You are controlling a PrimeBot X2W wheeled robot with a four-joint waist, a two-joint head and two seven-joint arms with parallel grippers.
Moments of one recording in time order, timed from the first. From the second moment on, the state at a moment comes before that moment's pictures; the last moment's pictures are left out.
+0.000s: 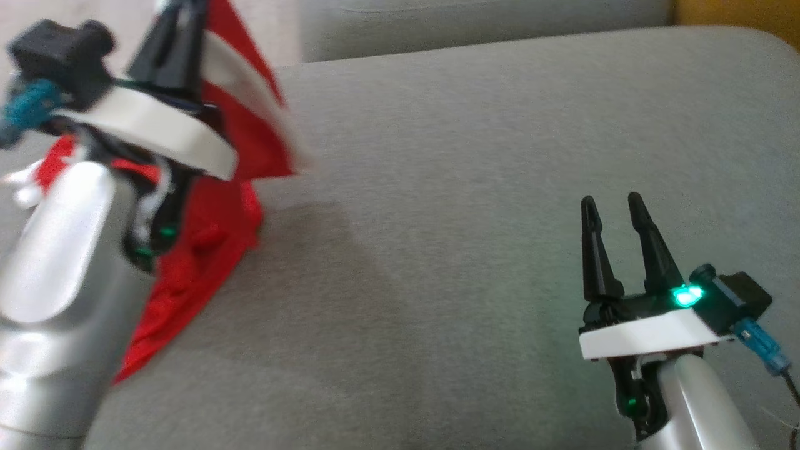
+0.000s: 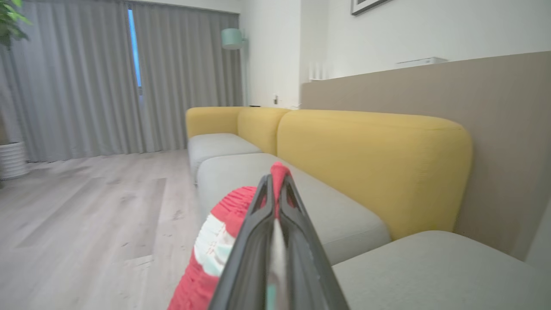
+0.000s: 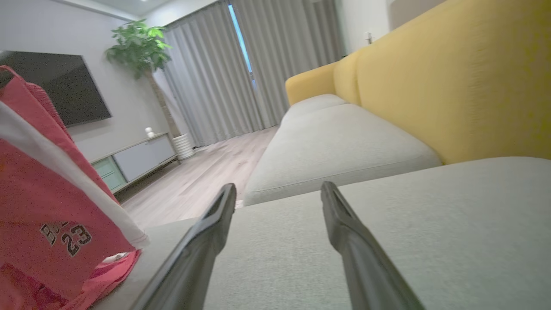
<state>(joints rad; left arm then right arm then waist) -0.74 0.43 -0.48 0.14 -0.63 0.02 0.10 -0.11 -0.05 0.15 0.16 0.32 0.12 -0.25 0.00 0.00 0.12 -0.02</state>
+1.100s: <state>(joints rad) -0.59 0.17 -0.53 0.64 -0.61 0.05 -0.24 -0.19 -0.05 0.16 0.11 0.36 0.12 -0.25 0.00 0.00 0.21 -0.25</state>
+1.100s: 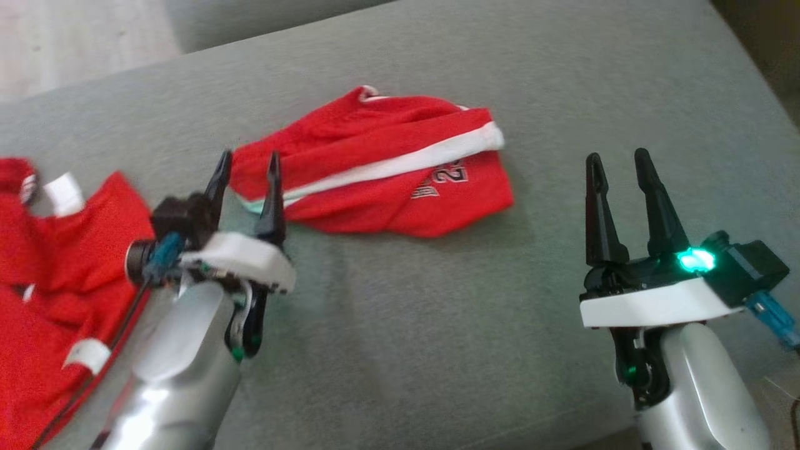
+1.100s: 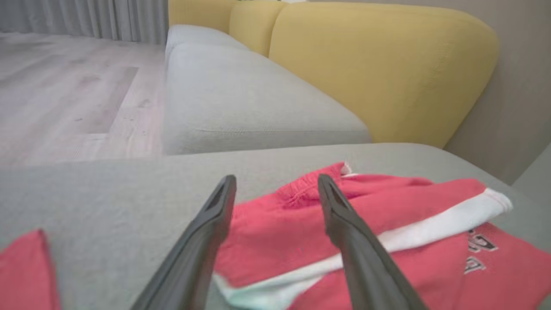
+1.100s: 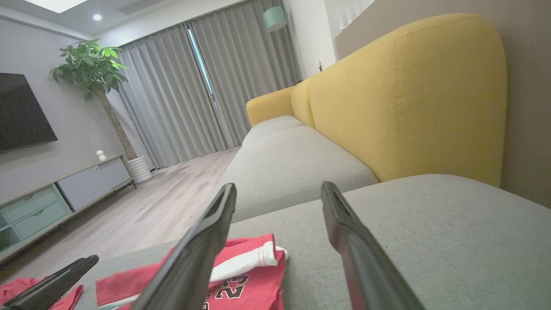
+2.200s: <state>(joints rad) -0.10 0.07 -0.18 0.16 -0.22 -0.05 -0.25 -0.13 -0.05 0.03 0.29 0.21 0.12 -0.25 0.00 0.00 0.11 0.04</state>
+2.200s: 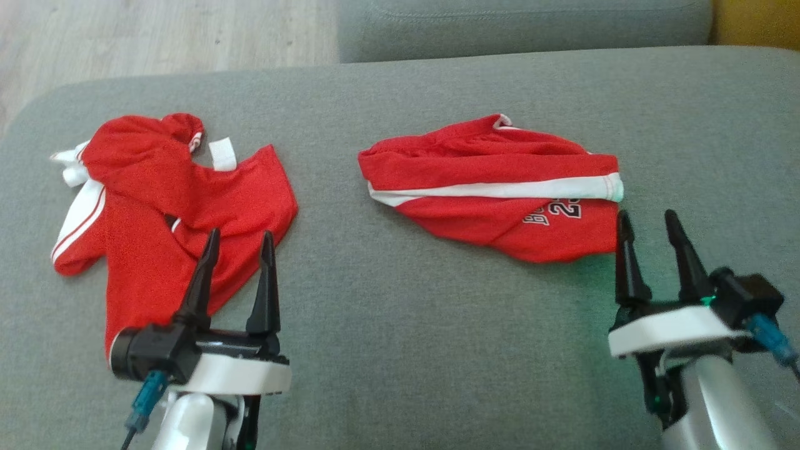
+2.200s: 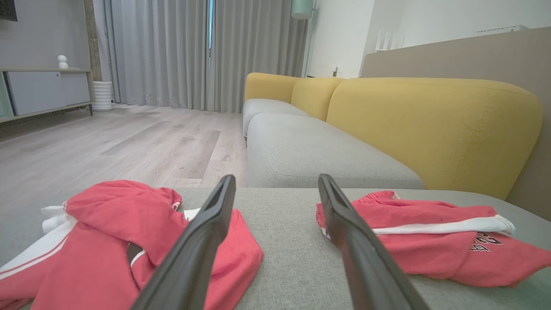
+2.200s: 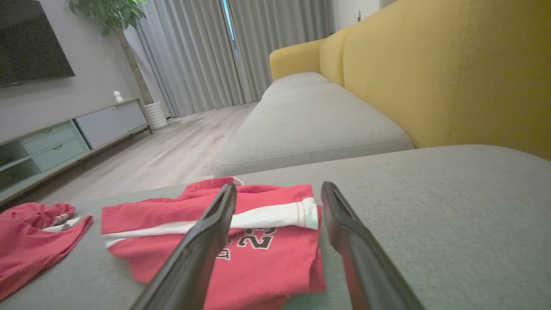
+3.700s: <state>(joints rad) -0.15 0.05 -0.16 0.19 -0.25 -0.07 -0.25 -0.27 -0.05 -0.32 0.55 0.01 0.12 -0.23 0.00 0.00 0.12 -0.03</state>
